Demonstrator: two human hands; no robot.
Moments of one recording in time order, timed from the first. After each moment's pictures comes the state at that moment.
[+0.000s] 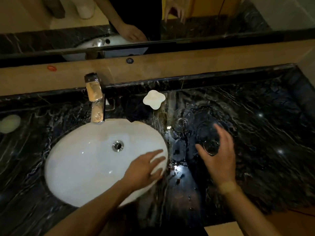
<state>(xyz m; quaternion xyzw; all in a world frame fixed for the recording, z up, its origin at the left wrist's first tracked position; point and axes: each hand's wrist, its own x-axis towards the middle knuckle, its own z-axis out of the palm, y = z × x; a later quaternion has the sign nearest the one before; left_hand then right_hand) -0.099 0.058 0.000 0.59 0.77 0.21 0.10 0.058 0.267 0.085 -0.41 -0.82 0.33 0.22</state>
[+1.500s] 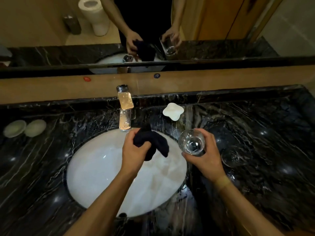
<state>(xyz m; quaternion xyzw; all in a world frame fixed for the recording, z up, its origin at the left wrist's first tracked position) -0.163 0.034 0.112 0.06 0.77 0.61 0.21 -0.019 0.213 0.101 -0.26 -0.80 0.50 0.22</state>
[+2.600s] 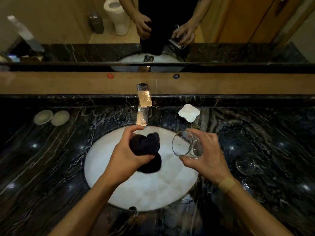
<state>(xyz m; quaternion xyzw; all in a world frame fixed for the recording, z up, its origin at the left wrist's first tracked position) -0.167 -0.035 0.172 0.19 0.80 0.53 0.22 -0.047 0.187 0.127 -0.14 -0.91 0.36 0.16</state>
